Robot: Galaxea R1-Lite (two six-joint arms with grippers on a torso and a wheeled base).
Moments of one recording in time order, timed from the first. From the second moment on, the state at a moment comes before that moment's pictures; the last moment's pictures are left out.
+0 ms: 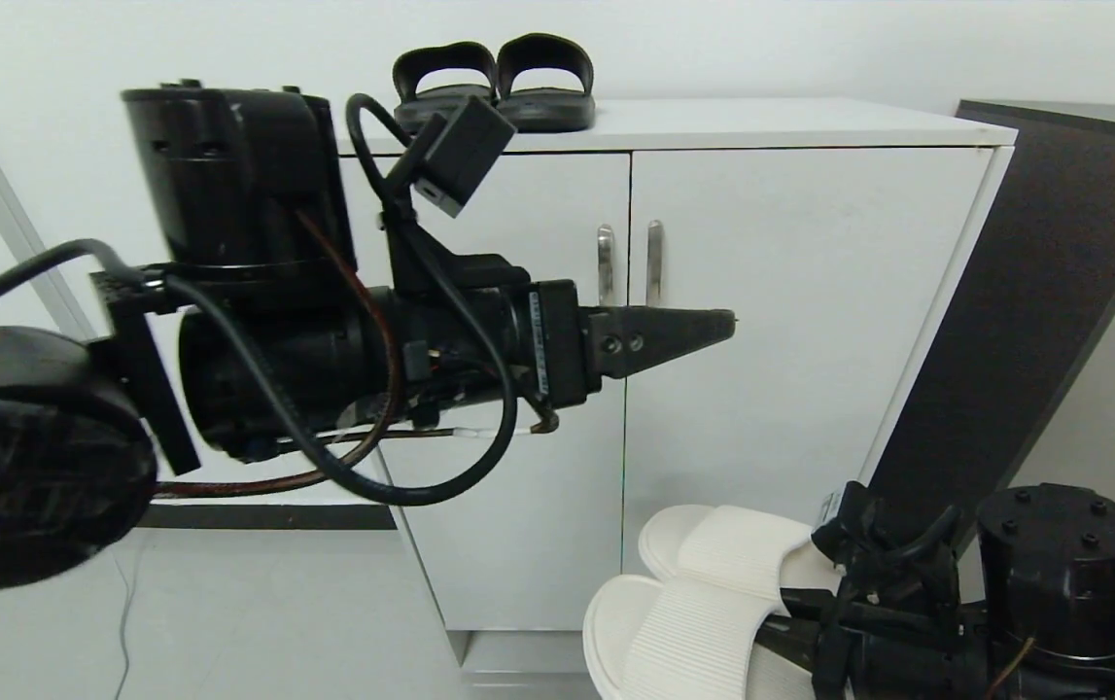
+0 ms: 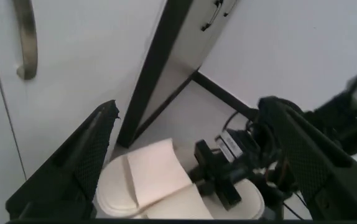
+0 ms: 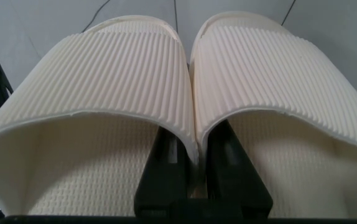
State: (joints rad) left arm -0.70 1.59 -1.11 -0.44 -0.44 -0.28; right arm 0.76 1.61 -0.36 -0.89 0.20 -0.07
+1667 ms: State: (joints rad) left arm -0.63 1.96 -1.46 -0.43 -0.22 -0.28; right arm 0.76 1.64 -0.36 -0.89 0.20 -0.07
